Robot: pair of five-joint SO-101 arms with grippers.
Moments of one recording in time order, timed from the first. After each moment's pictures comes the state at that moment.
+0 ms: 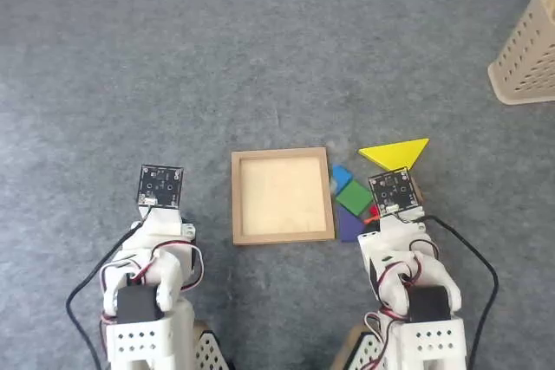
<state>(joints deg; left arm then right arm) -11.2 -103.4 96.9 72.0 -3.6 -8.9 -100.9 95.7 64.8 11.3</state>
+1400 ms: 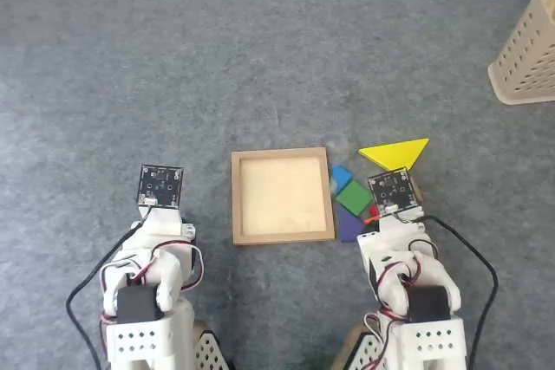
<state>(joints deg) -11.2 -103.4 96.9 72.0 -3.6 -10.5 -100.9 95.7 64.8 11.3</state>
